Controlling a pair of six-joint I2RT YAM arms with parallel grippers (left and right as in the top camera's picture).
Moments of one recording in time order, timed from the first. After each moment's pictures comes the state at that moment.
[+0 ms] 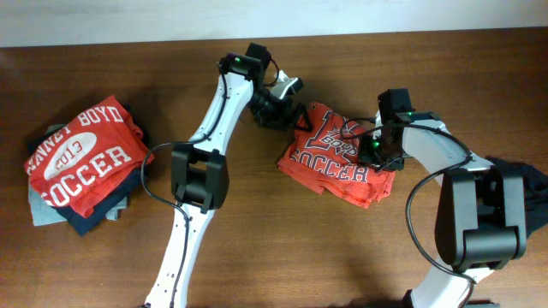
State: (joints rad) left arm -0.36 2.83 2.73 -1.41 0.78 0.16; right arm 0.04 1.91 1.21 -0.72 -0.13 0.27
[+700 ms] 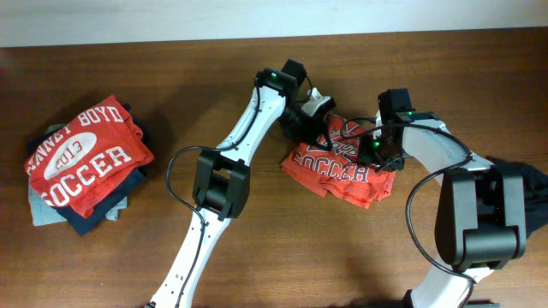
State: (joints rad) left arm -0.51 2.88 2.73 -1.38 0.81 0.14; right arm 0.04 1.92 1.21 -0.73 -0.13 0.27
